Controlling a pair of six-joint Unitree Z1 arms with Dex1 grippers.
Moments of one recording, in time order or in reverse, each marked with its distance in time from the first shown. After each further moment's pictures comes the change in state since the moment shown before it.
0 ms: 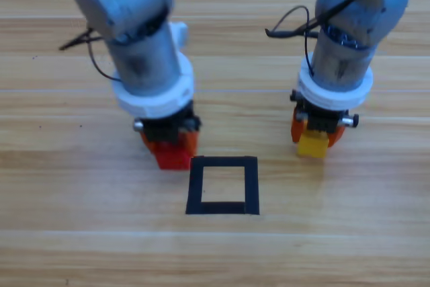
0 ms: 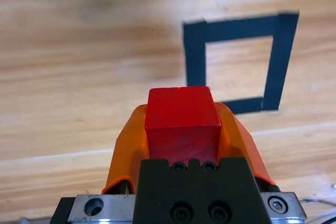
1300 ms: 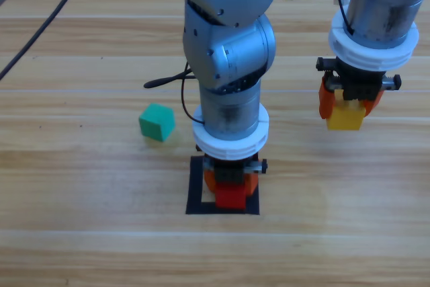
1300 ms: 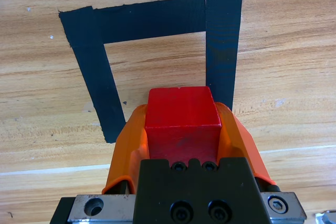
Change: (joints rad) arm 0 -0.145 0.265 -0.287 0.113 -0.007 -0.120; arm 1 0.000 -0.131 -0.087 0.223 -0.033 -0.174
